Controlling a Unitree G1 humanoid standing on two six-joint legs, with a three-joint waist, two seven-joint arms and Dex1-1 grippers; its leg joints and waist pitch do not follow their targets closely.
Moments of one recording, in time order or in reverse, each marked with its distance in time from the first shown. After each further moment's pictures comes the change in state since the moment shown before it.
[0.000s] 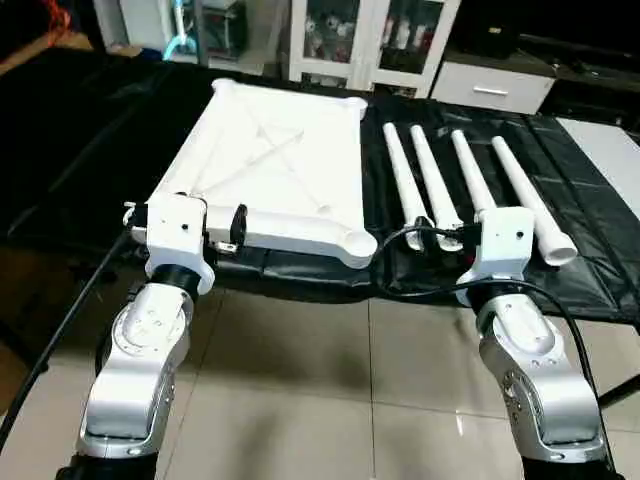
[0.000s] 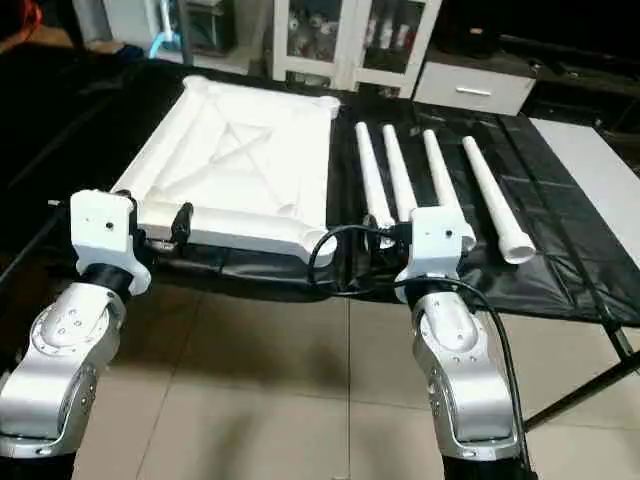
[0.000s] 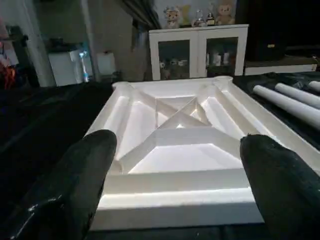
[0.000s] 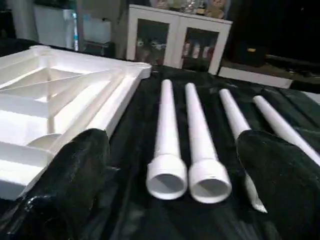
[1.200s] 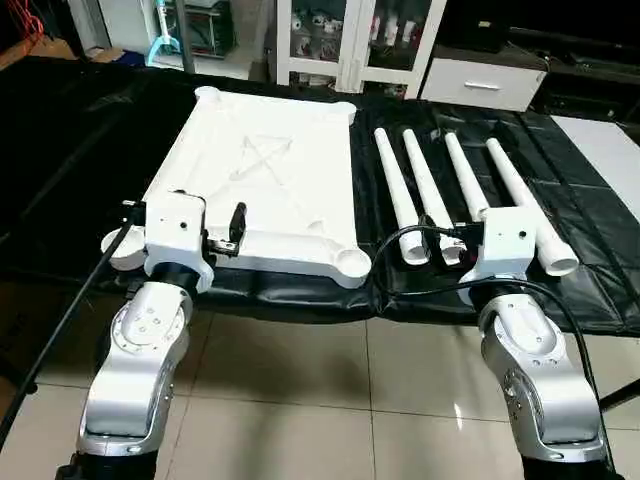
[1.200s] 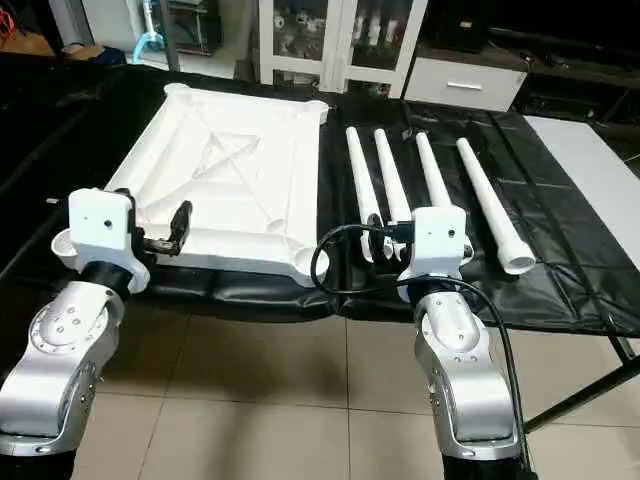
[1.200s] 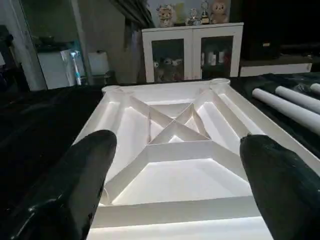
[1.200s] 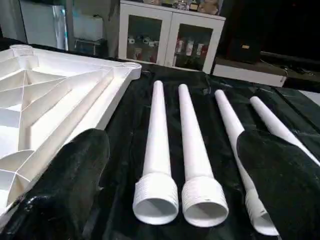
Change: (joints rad) left arm -0.005 -0.002 0.008 0.002 0.002 0.002 -0.007; right arm -0.001 0.007 -0.008 0.002 -0.011 -0.004 0.004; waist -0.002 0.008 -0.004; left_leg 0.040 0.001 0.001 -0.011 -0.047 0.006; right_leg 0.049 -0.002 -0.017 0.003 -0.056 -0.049
